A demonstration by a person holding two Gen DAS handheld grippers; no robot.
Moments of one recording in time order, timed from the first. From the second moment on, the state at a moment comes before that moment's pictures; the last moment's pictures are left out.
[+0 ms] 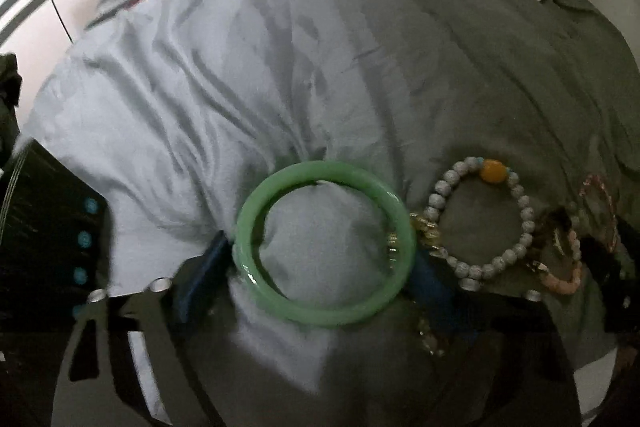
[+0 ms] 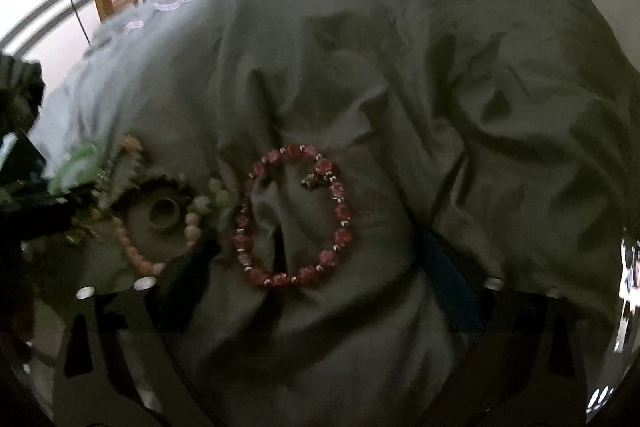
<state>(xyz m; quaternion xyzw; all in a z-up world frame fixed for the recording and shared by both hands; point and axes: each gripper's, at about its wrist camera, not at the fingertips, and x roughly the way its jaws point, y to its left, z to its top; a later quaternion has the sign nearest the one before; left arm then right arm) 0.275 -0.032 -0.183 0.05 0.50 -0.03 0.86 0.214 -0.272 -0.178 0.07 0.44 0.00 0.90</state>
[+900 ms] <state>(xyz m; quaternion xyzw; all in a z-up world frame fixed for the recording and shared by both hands) 0.242 -0.039 -0.122 0.05 0.43 -0.07 0.90 0.212 -0.273 -0.173 0.09 0.40 0.03 0.91</state>
